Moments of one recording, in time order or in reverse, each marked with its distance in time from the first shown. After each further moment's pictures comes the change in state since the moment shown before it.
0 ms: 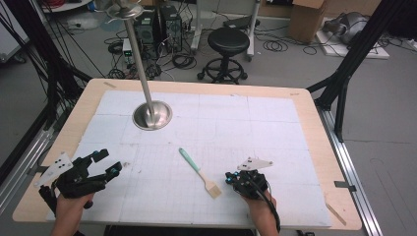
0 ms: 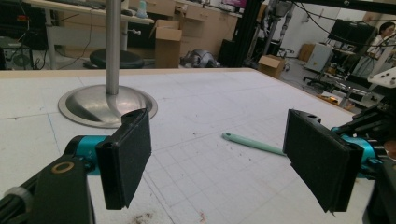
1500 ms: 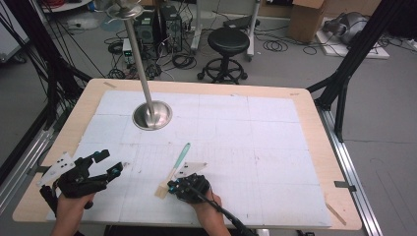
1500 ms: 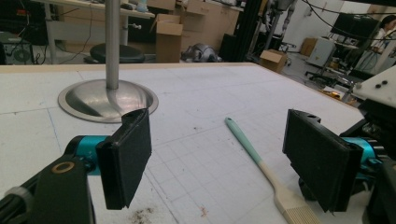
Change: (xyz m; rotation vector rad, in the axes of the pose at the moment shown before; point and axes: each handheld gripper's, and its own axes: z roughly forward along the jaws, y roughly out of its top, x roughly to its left) left arm 0.000 -0.001 0.002 0.025 0.005 0.005; right arm 0.112 0.051 0.080 -0.027 0.251 -0.174
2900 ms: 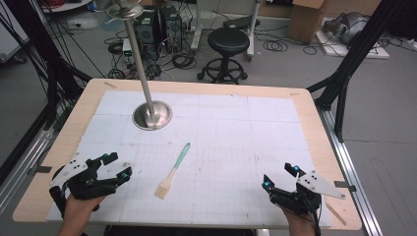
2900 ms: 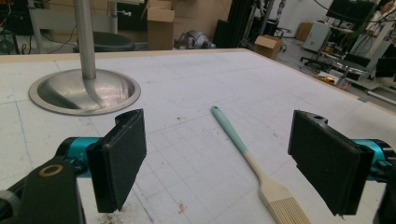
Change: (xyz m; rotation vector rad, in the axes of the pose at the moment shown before) left arm -0.017 -0.003 0.014 0.060 -0.025 0.020; right arm -0.069 -0.101 -0.222 -0.378 -0.533 0.187
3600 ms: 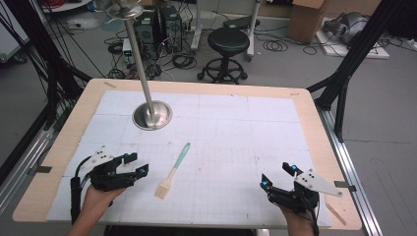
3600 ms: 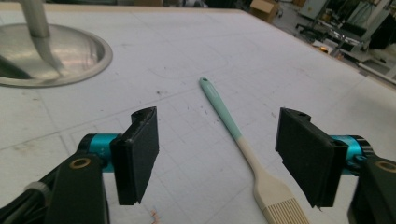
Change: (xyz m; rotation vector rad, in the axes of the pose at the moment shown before) left arm -0.006 -0.003 0.053 0.187 -0.047 -0.041; right arm 0.002 0.001 0.004 0.015 0.013 -0.006
